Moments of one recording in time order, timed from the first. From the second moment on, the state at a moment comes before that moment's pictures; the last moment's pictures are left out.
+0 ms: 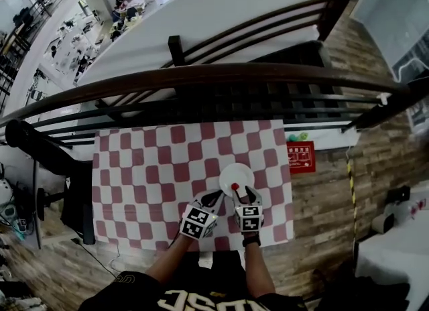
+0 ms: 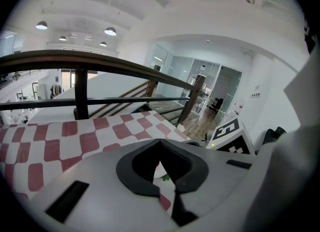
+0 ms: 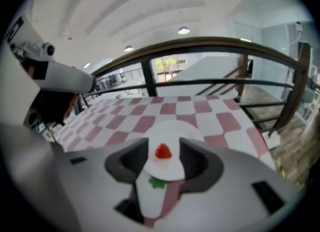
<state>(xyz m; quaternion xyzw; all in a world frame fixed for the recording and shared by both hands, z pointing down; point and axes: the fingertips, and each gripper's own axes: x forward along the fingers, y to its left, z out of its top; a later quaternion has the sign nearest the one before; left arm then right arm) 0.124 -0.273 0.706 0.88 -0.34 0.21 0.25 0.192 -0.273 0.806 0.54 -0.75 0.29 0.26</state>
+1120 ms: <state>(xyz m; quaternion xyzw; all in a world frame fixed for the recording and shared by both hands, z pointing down) 0.093 -0.245 0.443 0.94 -0.33 -0.02 0.08 0.147 -0.207 0.447 0.66 -0.75 0.00 0.02</state>
